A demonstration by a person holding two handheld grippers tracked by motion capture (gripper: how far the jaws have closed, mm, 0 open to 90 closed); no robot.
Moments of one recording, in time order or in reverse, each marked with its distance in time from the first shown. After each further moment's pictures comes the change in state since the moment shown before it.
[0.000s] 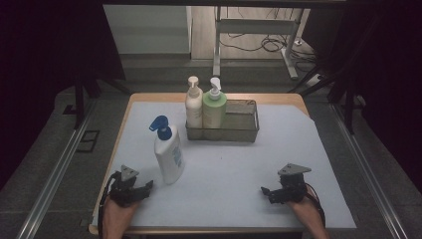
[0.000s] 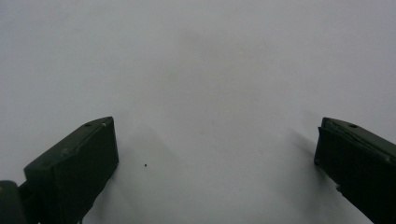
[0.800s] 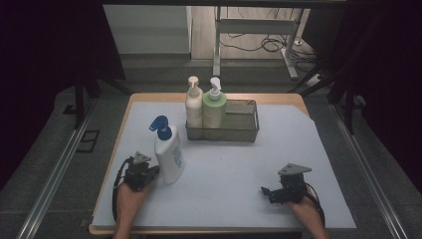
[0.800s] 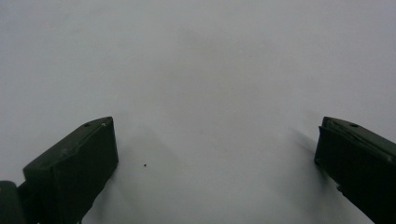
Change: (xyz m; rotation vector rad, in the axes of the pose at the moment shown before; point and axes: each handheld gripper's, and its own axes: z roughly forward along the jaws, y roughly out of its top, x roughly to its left) left arm -0.004 0.040 0.036 -0.003 -0.161 -0.002; right arm -0.001 -0.001 0.000 -0.002 0.001 0.007
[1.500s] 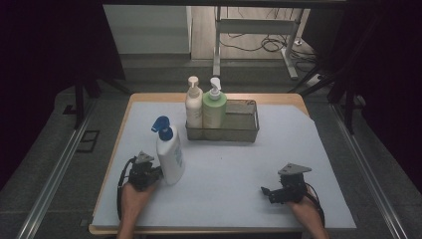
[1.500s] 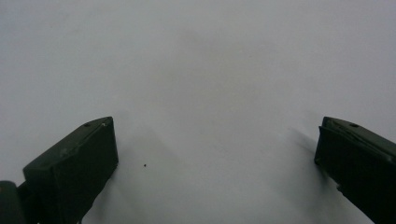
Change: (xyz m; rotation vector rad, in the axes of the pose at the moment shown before) left arm -0.007 -0.001 0.005 -0.026 -0.058 -0.026; right arm 0.000 0.000 0.000 0.001 0.001 0.001
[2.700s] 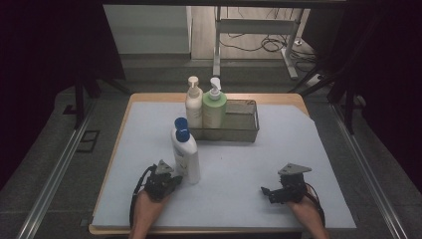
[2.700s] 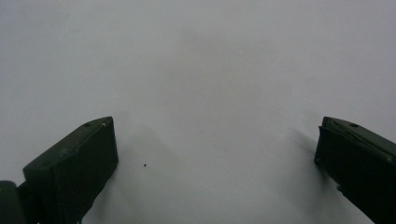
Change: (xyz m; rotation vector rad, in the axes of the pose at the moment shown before) left arm -0.060 -0.002 0.008 0.052 -0.088 0.127; right arm 0.000 0.000 0.000 -0.001 -0.001 -0.001
